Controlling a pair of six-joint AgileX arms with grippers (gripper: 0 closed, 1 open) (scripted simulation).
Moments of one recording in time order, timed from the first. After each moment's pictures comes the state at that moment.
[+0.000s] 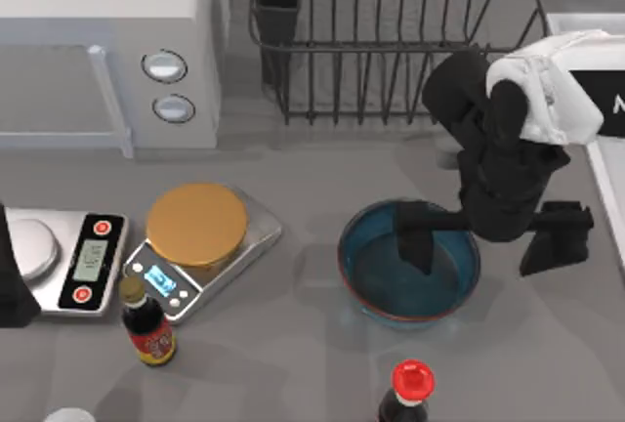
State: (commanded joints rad) left arm 0.00 0.00 0.00 0.00 0.00 0.00; right arm 0.51 1.99 1.29 -0.87 0.00 0.53
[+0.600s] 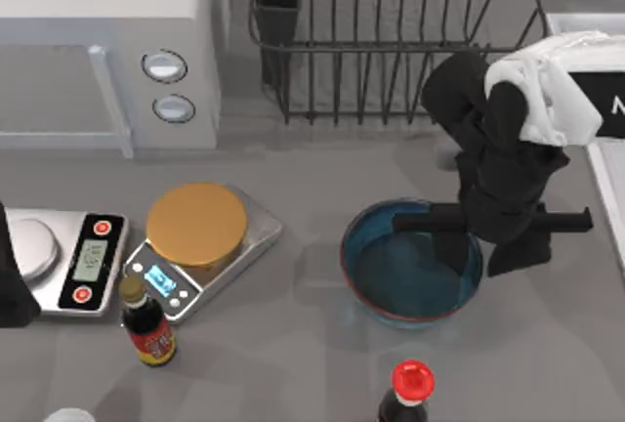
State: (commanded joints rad) left arm 0.00 0.00 0.00 0.00 0.00 0.00; right arm 0.51 1.99 1.29 -0.87 0.00 0.53
